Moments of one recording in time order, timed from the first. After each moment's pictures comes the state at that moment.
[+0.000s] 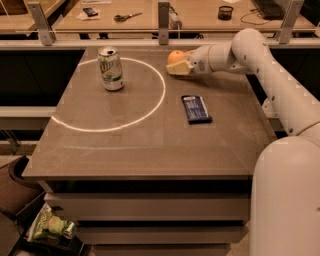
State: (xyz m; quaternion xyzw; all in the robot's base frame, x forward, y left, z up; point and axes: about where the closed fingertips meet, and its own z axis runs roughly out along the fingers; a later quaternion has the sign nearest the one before) arm 0.823 -0.077 0.828 -0.41 0.73 0.24 0.49
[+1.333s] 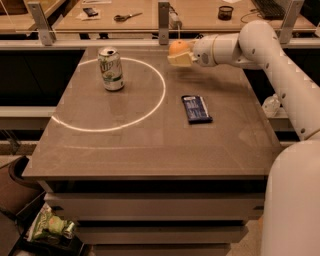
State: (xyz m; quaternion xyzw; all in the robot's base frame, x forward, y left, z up) arm 0.813 -0.078 0.874 -0.42 0.70 0.23 0.53
